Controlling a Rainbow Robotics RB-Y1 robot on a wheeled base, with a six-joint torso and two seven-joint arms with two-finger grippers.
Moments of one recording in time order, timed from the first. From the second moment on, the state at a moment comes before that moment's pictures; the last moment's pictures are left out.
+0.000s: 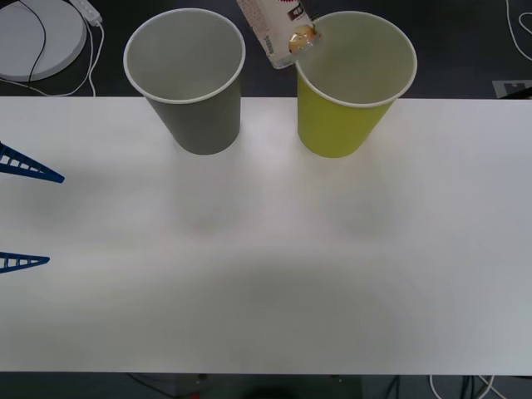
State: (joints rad) right arm -1.72 -0.63 0.72 -1.13 1.75 -1.42 -1.53; left arm -0.01 1.13 0.38 -1.82 -1.15 -1.57 0.26
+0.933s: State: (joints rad) right arm -1.87 -0.36 0.72 -0.75 1.93 -1.34 -1.53; left arm -0.01 1.13 0.38 -1.82 -1.15 -1.57 0.26
